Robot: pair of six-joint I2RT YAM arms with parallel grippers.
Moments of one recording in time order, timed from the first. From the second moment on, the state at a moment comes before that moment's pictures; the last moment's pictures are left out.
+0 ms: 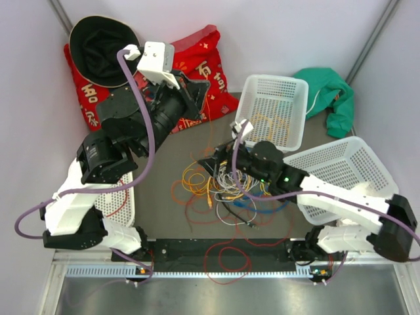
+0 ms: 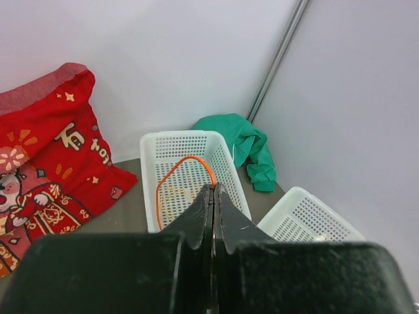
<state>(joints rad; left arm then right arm) -1.14 1.38 2.17 -0.66 -0.61 -0.22 0.99 1.16 0.90 0.18 0.04 0.39</state>
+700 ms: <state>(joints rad) -1.14 1.17 1.83 -0.61 -0.70 -0.27 0.96 1.27 1.06 0.11 0.14 0.38</state>
